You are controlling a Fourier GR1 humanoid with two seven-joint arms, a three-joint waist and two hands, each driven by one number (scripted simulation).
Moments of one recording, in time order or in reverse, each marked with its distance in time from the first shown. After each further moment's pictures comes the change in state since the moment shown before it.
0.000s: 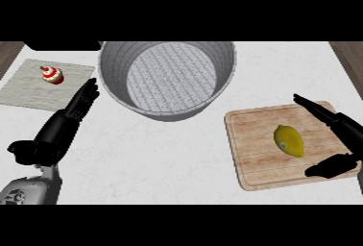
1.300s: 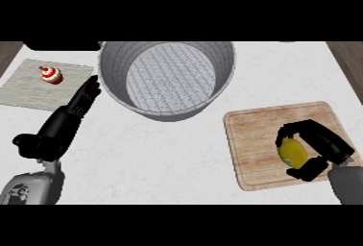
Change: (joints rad) left arm -0.033 -0.037 0.042 0.024 -0.039 -0.042 0.013; right arm -0.042 0.046 0.109 0.179 0.223 -0.065 -0.099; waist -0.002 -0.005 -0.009
